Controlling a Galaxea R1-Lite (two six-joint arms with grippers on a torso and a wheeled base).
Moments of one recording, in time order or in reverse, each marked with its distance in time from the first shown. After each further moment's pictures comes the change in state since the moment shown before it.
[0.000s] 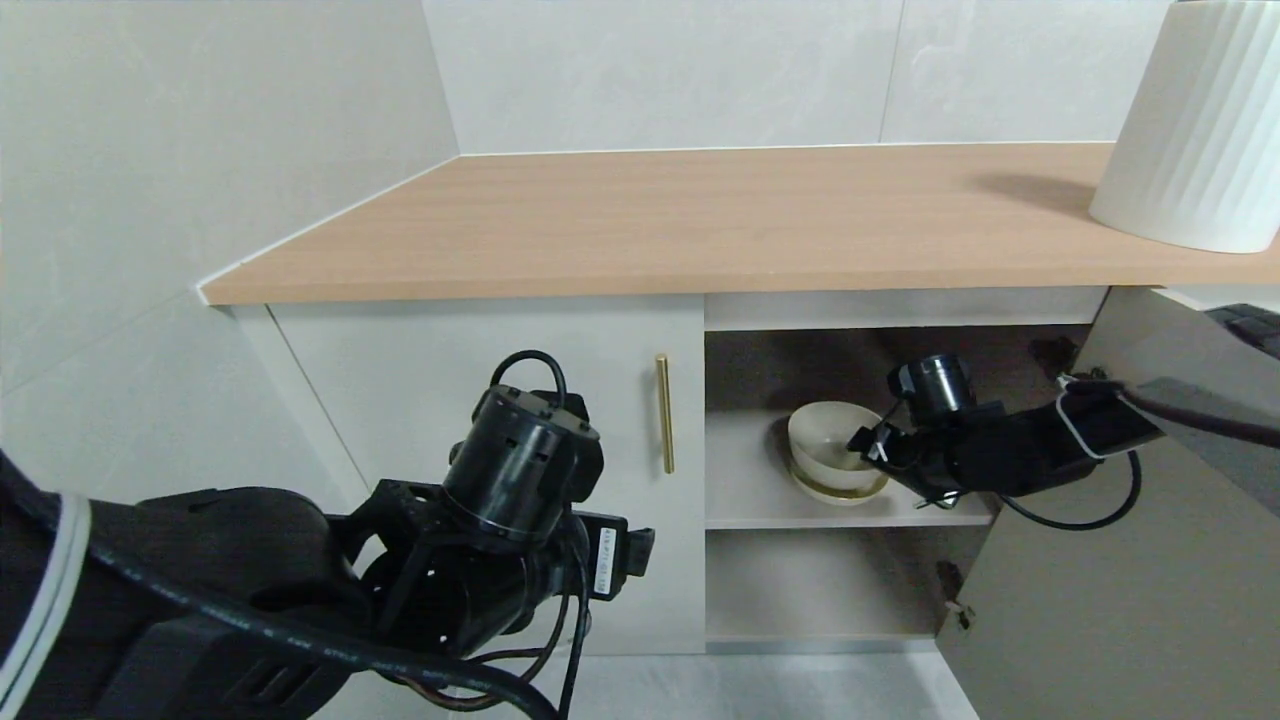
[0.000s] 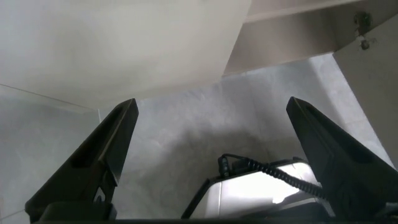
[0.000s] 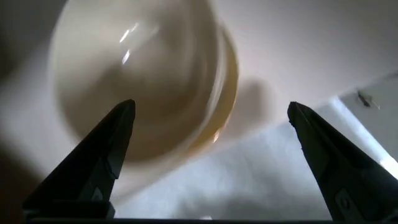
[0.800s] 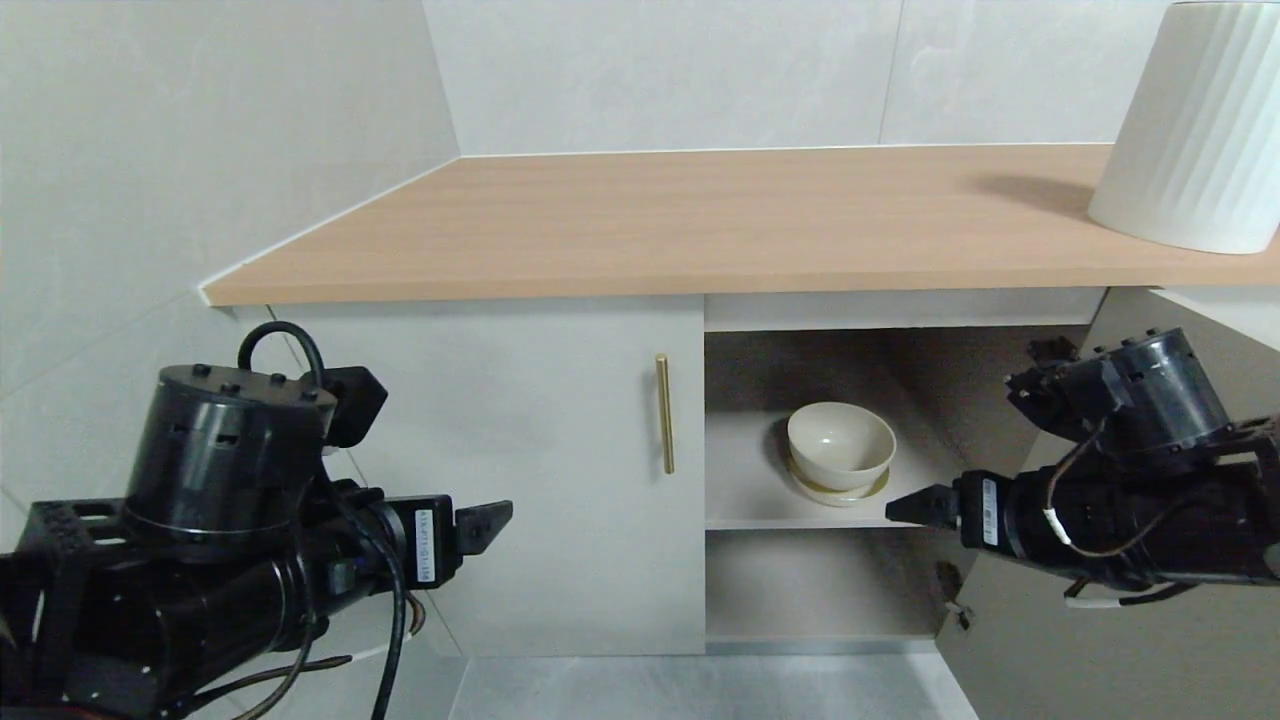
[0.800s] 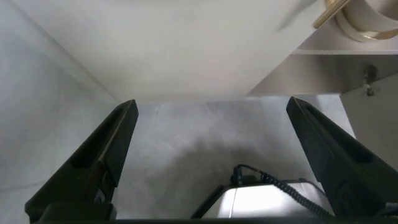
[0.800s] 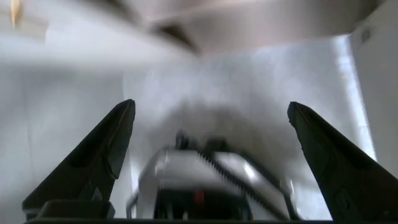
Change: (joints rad) left arm 0.214 -0.313 0.192 0.008 -0.045 0.017; right arm 0.187 -0.684 0.448 0.246 0.187 -0.190
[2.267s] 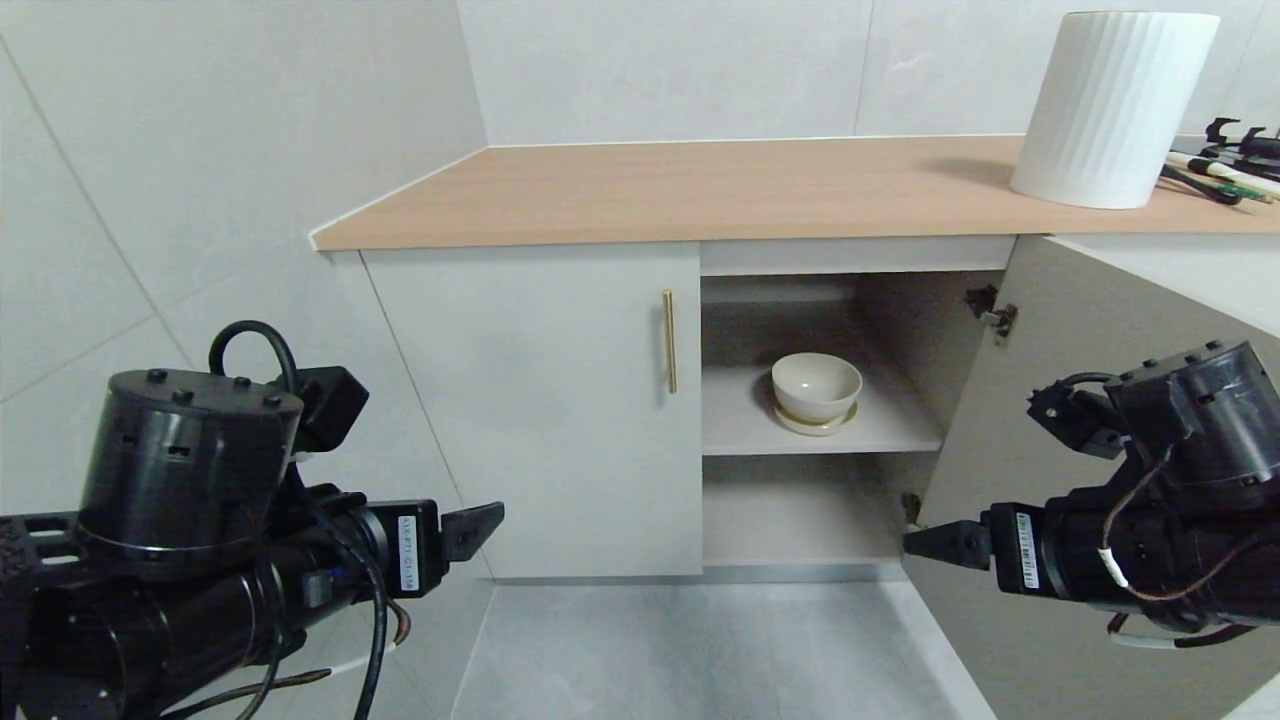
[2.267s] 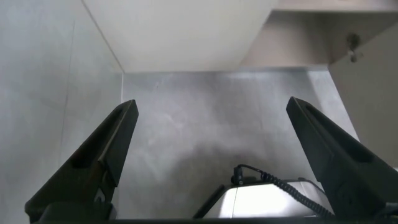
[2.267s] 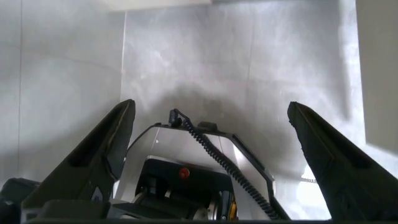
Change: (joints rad) left arm -0.011 -0.039 0.017 0.001 0.003 0.003; right arm 0.043 -0.090 0.042 0.047 -0.005 -0.058
